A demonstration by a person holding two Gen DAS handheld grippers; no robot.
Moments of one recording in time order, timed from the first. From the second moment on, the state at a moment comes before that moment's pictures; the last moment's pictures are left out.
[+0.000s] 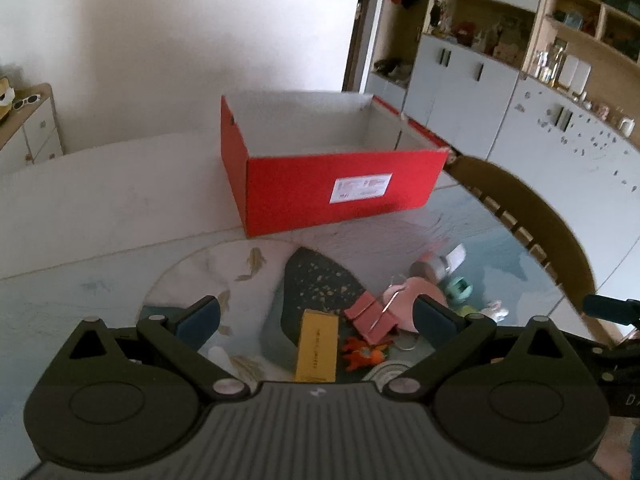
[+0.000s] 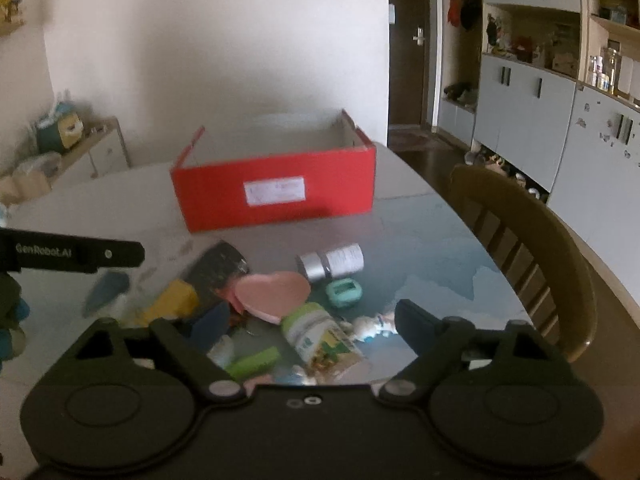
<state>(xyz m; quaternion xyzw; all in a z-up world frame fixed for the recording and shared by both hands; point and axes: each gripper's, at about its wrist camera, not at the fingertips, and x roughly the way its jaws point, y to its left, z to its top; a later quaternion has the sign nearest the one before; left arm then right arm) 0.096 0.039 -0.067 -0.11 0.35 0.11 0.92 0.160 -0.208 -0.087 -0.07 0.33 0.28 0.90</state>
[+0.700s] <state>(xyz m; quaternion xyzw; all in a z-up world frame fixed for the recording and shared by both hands) 0.141 0.040 -0.150 -0.09 0.42 0.13 0.89 0.216 -0.192 -0.150 -0.12 0.41 0.31 0.85</state>
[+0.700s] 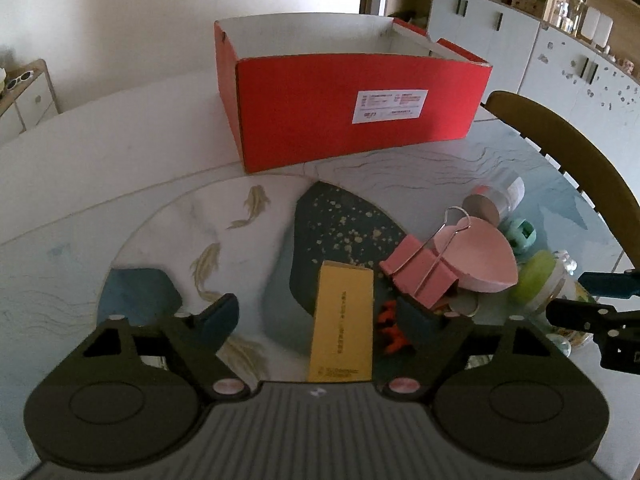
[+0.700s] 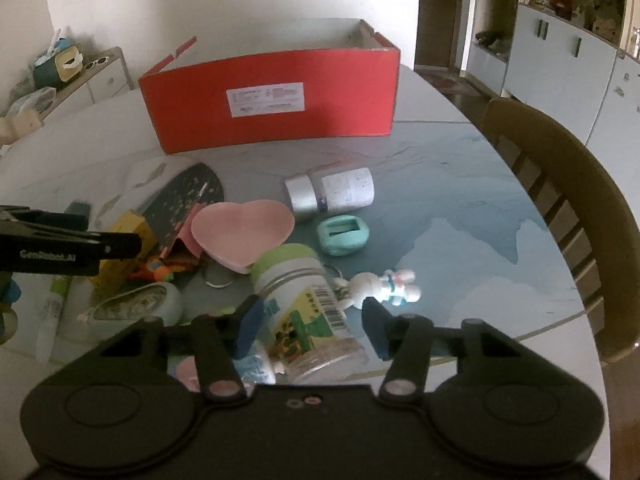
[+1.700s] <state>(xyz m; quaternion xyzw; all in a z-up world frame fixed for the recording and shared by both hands) 0.148 0.032 -0.156 -0.07 0.44 0.11 0.89 0.218 -0.186 -0.146 -0.13 0.42 0.31 0.85</state>
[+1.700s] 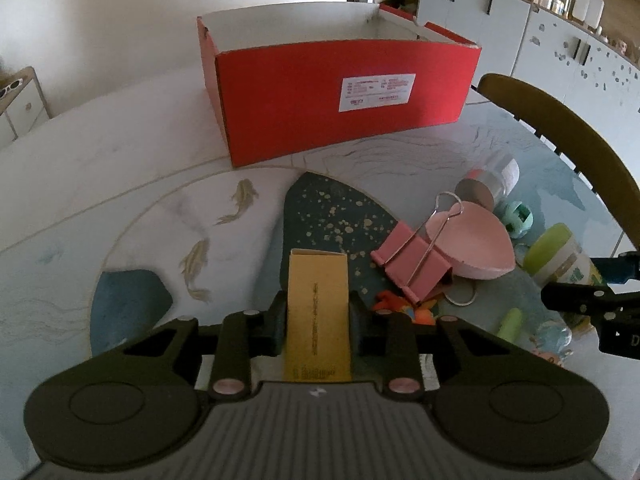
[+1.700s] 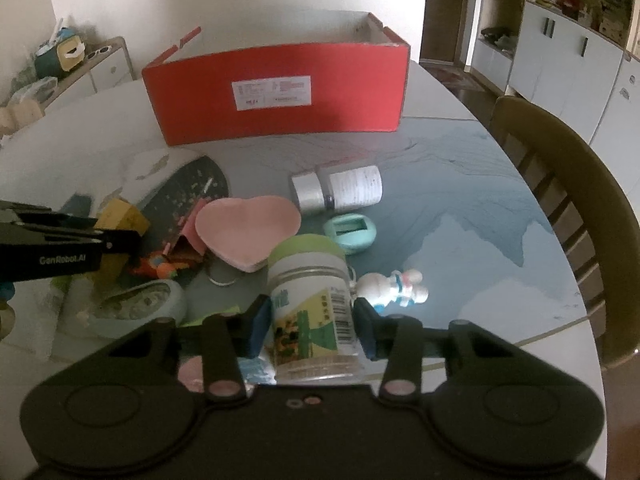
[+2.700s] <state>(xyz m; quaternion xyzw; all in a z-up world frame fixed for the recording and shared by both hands) 0.173 0.064 -0.044 -0.11 0.38 0.08 0.92 0.280 -0.154 -0.025 -0.09 0.37 0.35 0.86</state>
